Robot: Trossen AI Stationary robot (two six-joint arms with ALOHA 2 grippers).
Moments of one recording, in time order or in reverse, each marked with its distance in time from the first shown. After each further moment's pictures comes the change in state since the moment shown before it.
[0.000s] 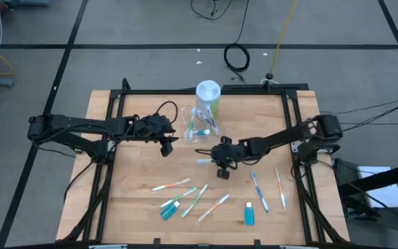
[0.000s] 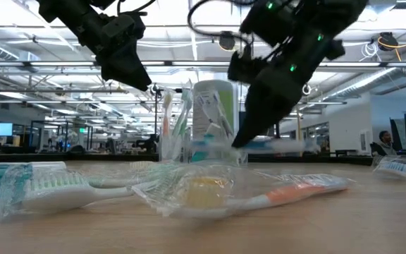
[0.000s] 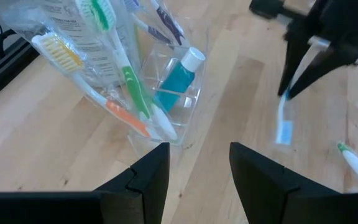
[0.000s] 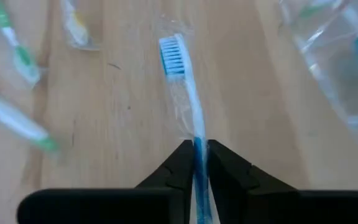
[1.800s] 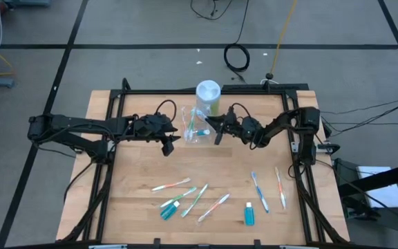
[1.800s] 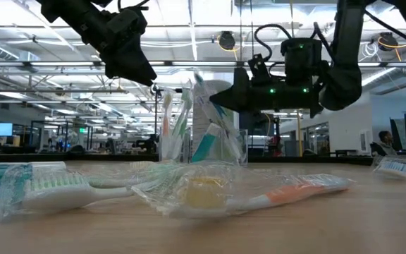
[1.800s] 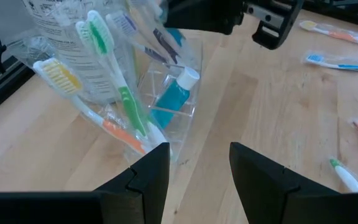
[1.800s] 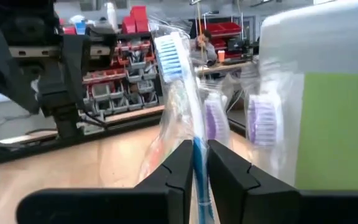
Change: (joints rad) left arm 0.000 0.000 0.000 0.057 0.000 0.006; right arm -0.346 0.231 -0.330 1.516 0.011 -0.061
